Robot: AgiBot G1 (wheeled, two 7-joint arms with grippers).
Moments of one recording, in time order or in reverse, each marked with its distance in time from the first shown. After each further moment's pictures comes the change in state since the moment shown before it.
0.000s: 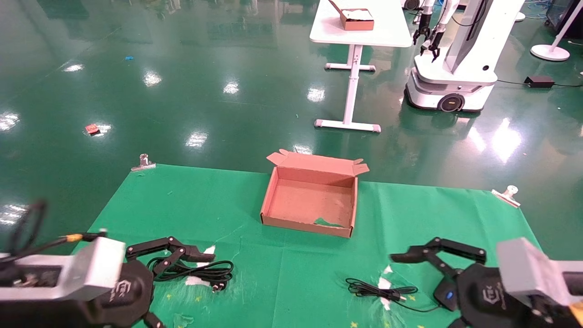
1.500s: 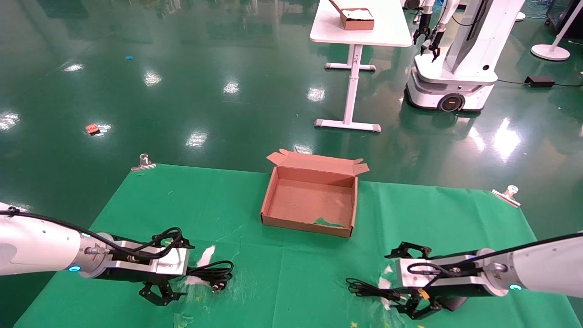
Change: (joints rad) left arm -0.355 0.455 0.289 0.953 0.567 -0.423 0.671; right arm 0.351 -0.496 -0.251 -0.961 -0.537 0.365 -0.746
